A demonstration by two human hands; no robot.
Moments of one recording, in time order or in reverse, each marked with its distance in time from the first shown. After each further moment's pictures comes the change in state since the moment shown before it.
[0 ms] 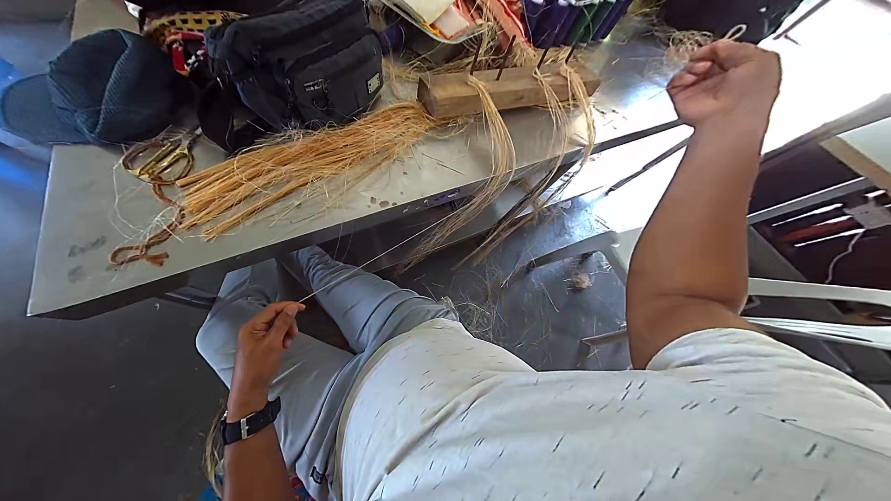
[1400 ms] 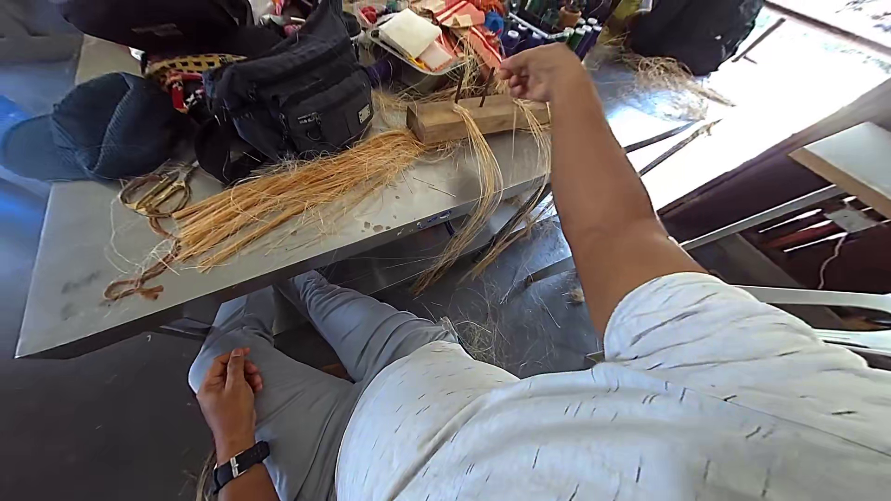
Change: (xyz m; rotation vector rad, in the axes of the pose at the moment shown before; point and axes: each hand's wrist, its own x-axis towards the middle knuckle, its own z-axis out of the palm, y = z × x) left_hand -0.006 -0.046 -0.021 -0.025 0.536 -0.134; right_hand 0.030 0.078 0.171 -0.726 -0.312 0.268
